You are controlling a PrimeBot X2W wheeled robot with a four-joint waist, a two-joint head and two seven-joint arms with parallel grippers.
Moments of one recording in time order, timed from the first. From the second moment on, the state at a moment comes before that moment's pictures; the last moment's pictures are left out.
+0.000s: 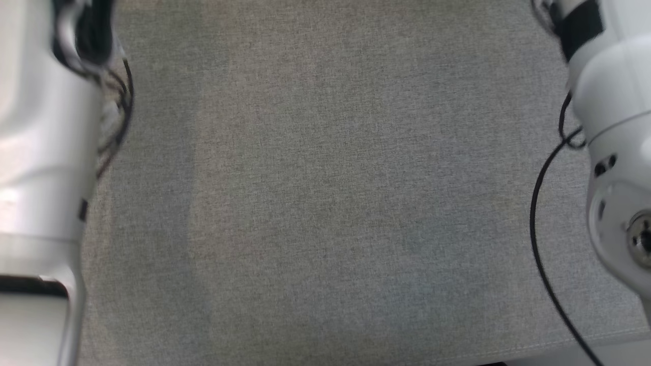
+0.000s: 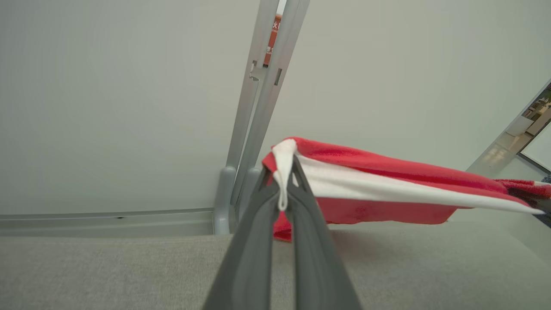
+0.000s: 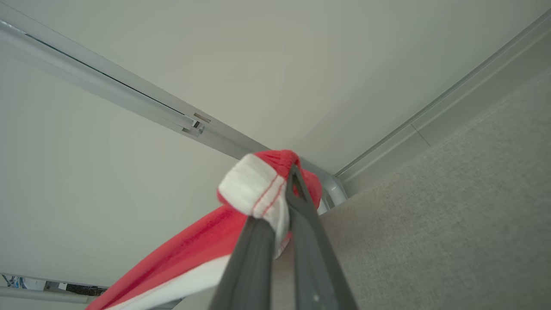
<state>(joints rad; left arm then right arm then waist) -1.24 0.23 -0.37 0.70 -0.75 -0.05 -0.08 -1.55 -0.03 -0.22 1.21 0.71 0.13 0.06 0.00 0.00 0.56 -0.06</state>
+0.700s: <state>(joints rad) -0.11 0.18 -0.48 0.30 -0.91 -0.02 -0.20 -0.31 -0.07 -0.22 0.50 0.91 0.14 0.25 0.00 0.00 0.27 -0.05</state>
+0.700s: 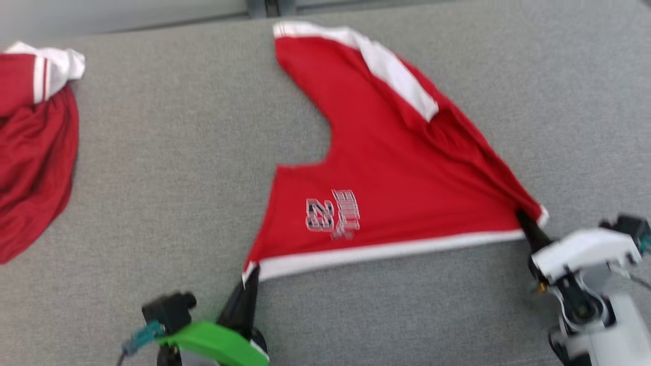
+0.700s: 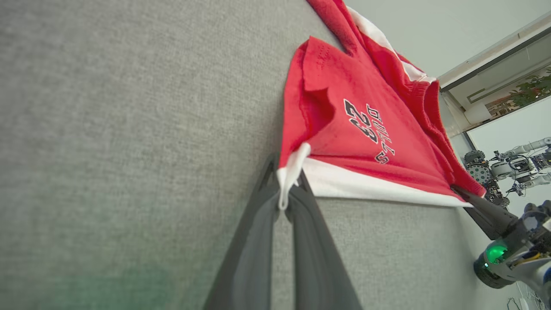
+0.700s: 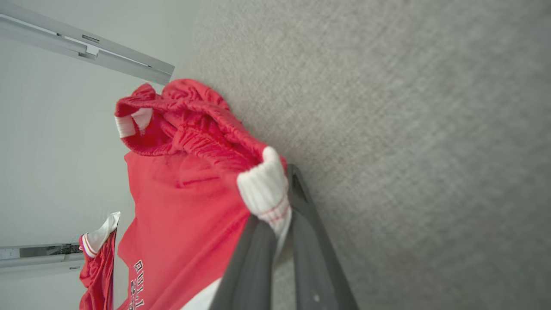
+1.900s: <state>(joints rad) 0.21 0.25 -0.49 -0.06 -0.96 0.15 -0.12 0.08 -0.04 -0.30 0.13 0.90 0.14 0.44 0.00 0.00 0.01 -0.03</state>
